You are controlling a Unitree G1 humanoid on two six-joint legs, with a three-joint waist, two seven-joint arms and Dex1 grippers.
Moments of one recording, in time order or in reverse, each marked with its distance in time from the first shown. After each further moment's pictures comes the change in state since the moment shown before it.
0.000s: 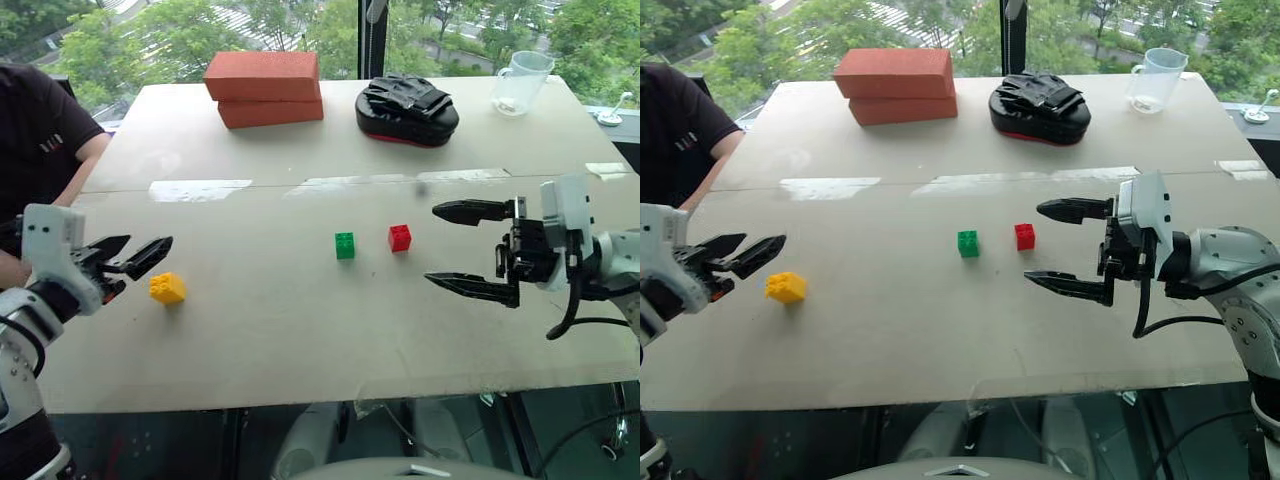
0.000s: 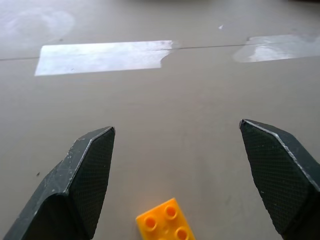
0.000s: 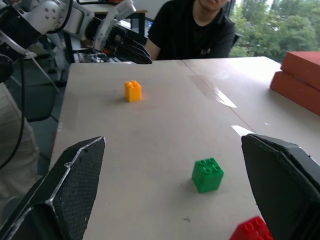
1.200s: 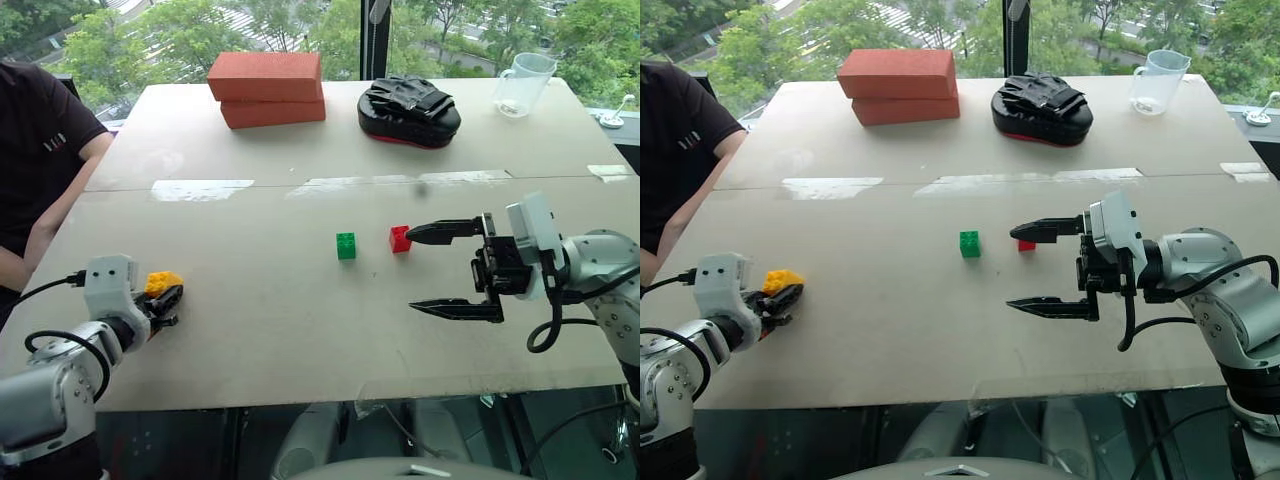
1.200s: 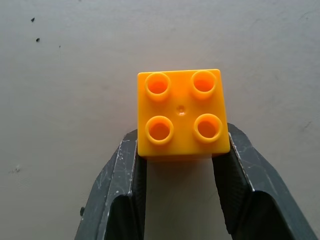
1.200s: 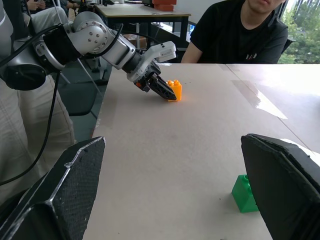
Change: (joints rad) left arm 0.032 -0.140 -0.210 -0.017 0.013 0.057 0.403; right arm 0.005 0.040 0.089 0.039 -0.064 -0.059 0.115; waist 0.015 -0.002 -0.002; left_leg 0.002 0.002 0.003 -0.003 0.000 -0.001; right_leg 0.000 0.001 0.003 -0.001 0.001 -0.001
